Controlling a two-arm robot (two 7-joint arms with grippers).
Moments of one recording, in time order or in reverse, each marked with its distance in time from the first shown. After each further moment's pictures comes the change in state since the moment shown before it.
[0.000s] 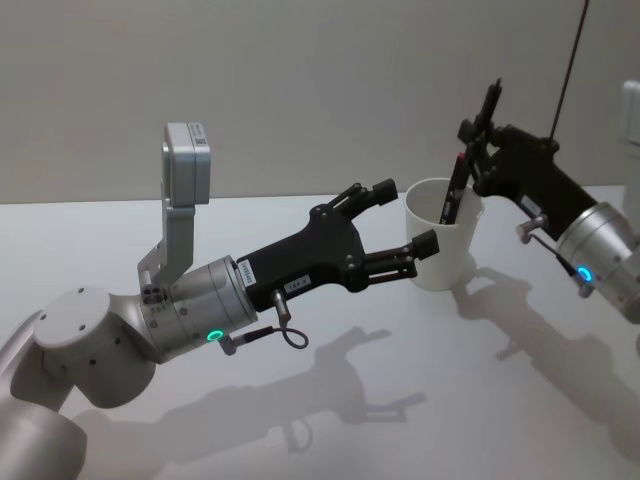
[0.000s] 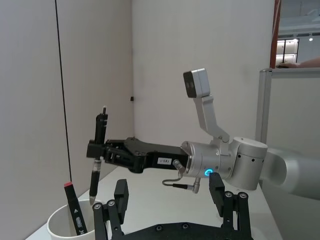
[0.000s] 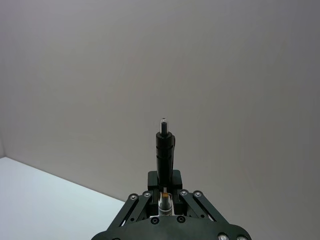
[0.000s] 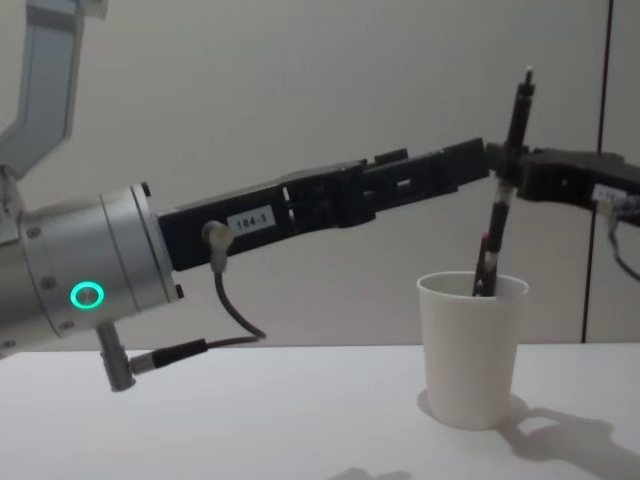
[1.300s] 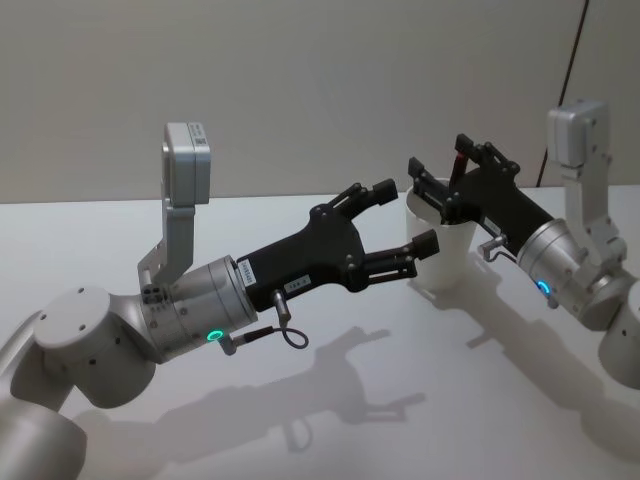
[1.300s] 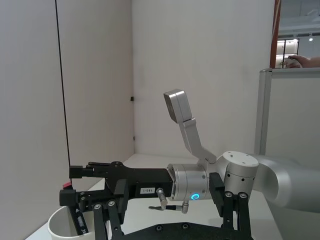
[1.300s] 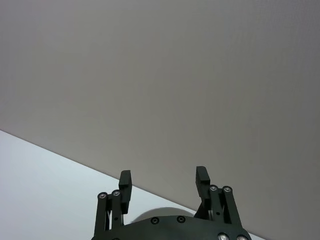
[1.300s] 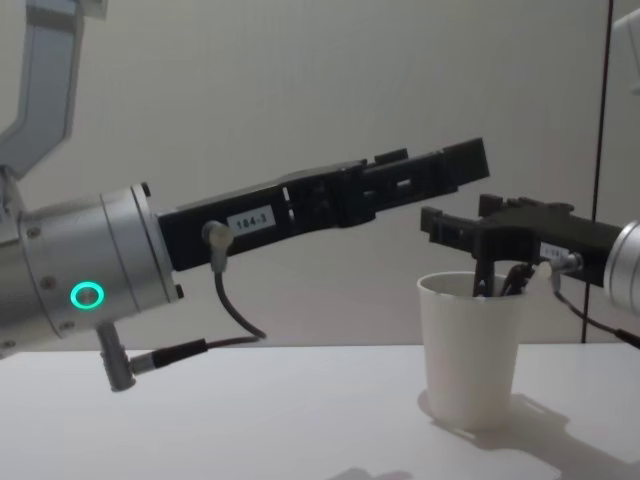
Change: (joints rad) left arm 0.000 0.000 0.000 0.000 0.000 0.000 0.000; right arm 0.049 -0.055 -0.049 0.123 -0.137 -0.014 -0.023
